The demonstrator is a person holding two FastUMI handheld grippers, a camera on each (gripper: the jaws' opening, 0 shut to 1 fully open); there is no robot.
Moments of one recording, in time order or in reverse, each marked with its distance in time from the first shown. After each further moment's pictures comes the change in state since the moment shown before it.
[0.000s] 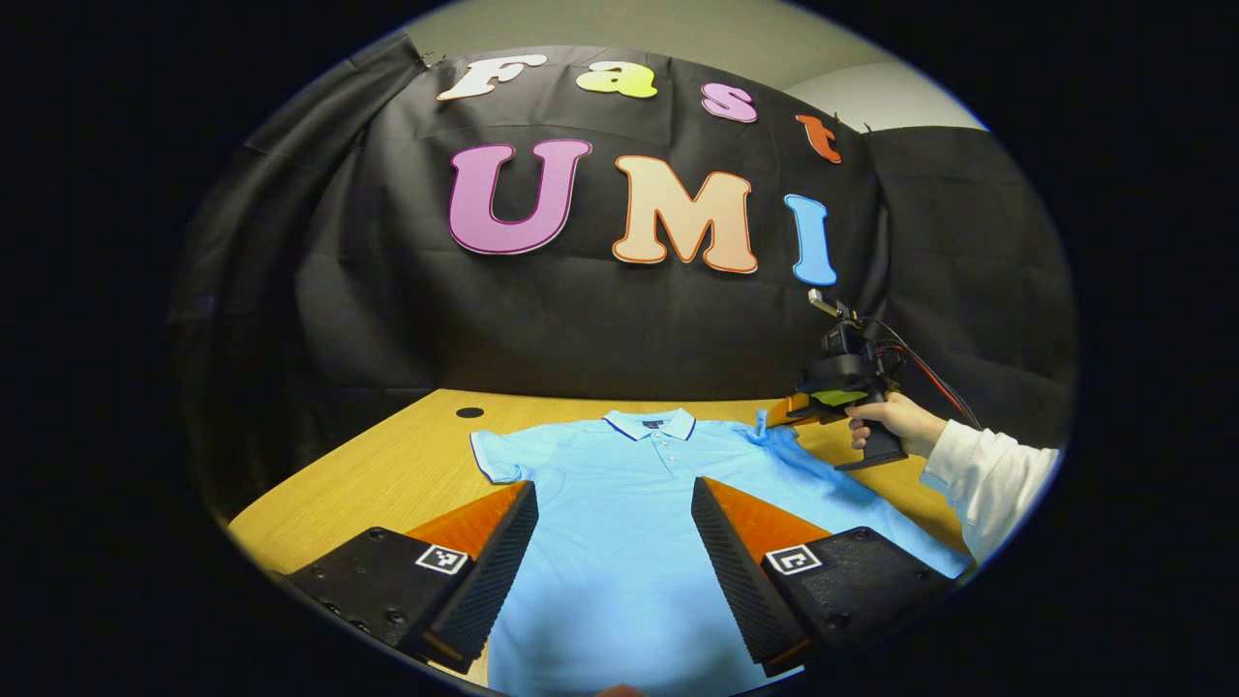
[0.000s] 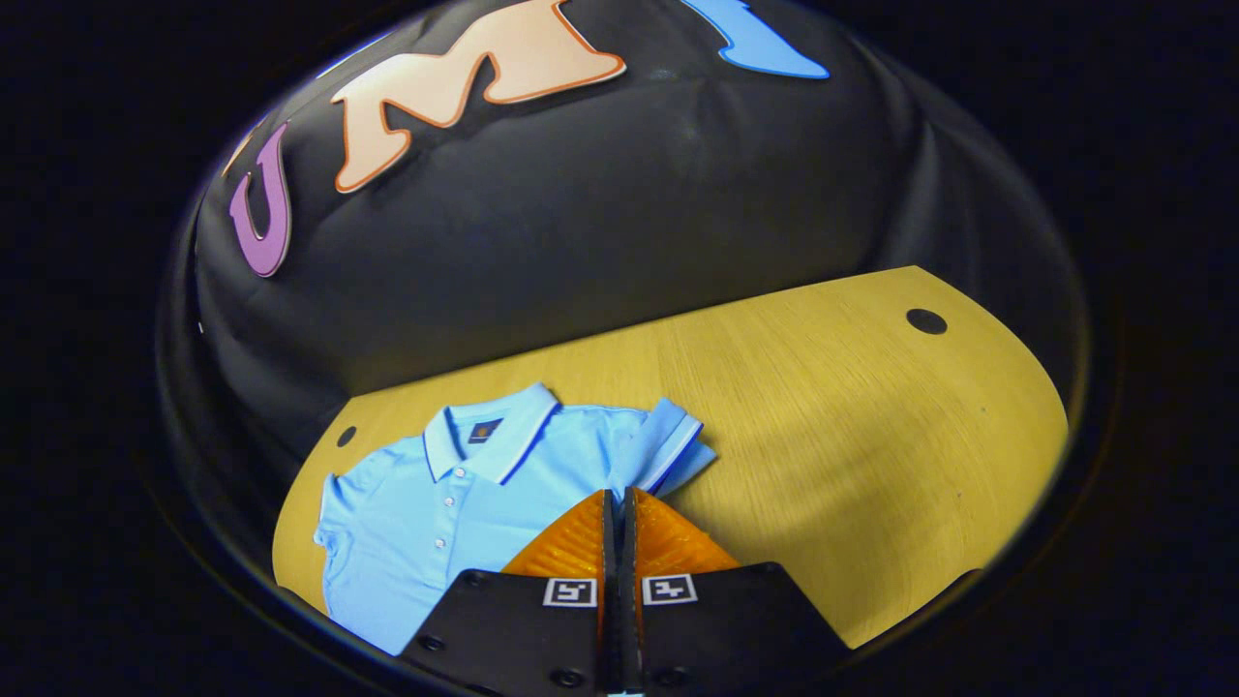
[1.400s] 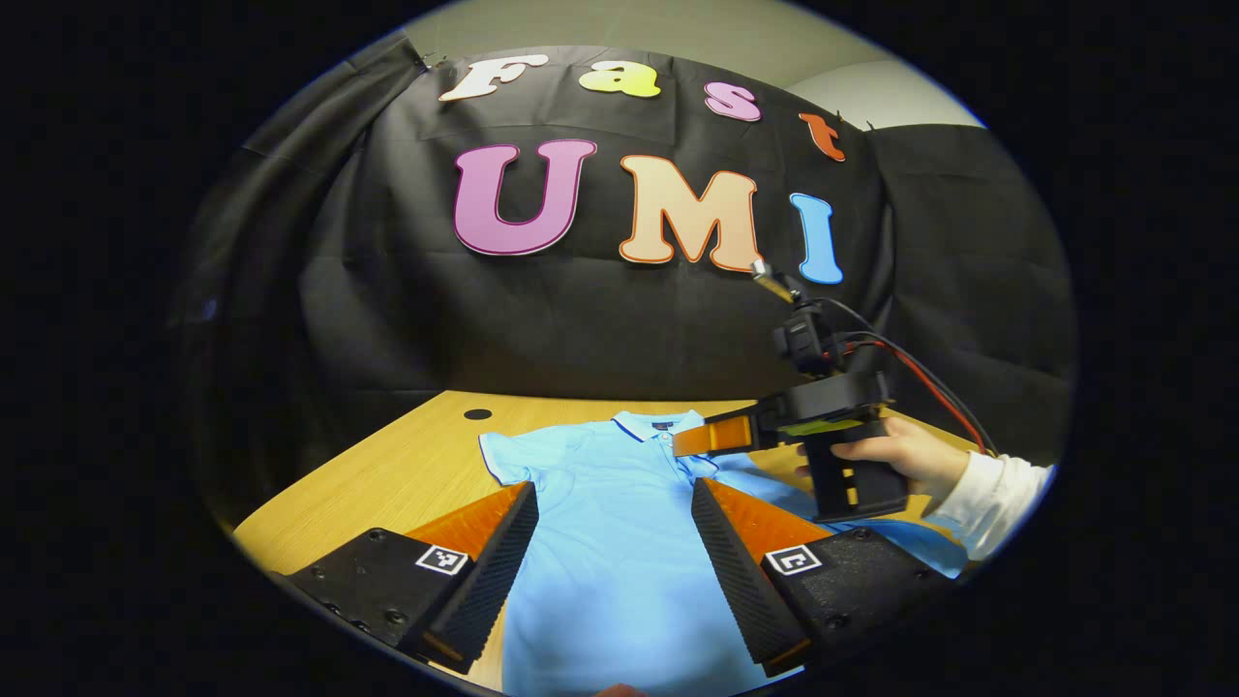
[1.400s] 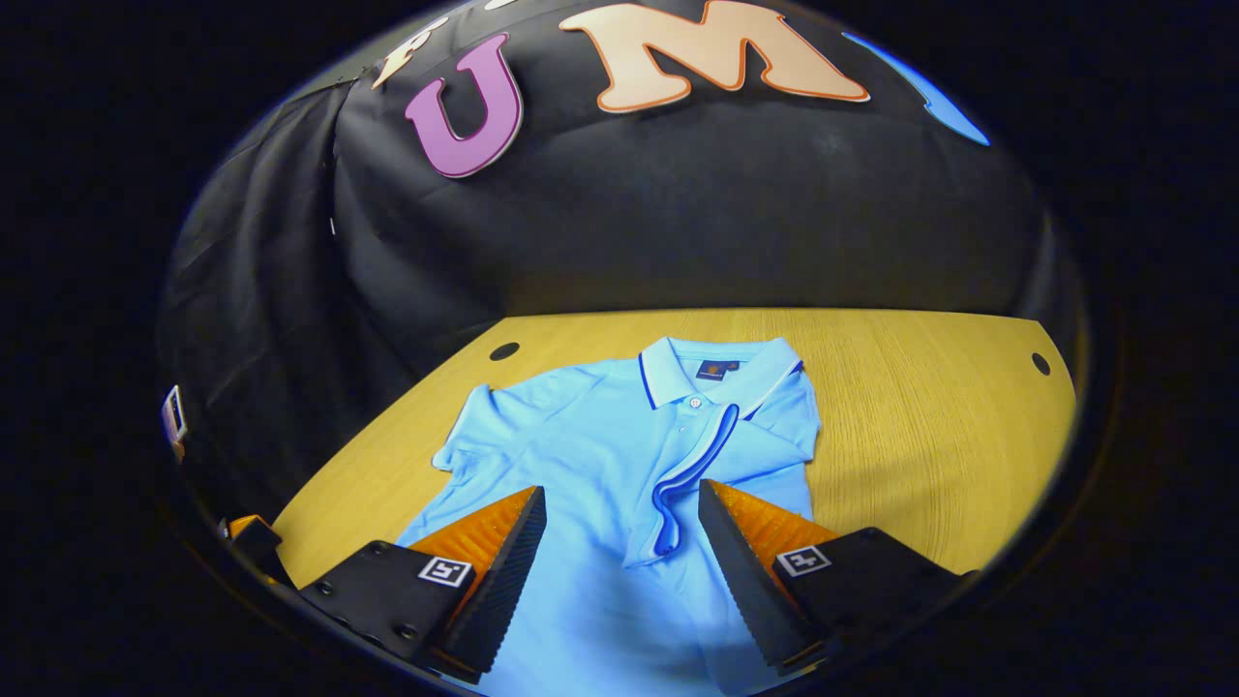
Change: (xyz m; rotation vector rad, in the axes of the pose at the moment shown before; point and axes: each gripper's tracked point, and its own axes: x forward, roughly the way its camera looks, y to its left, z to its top) left arm 0.004 0.017 0.004 0.011 0.003 0.036; right arm -0.072 0.156 -0.076 -0.236 0.041 0.338
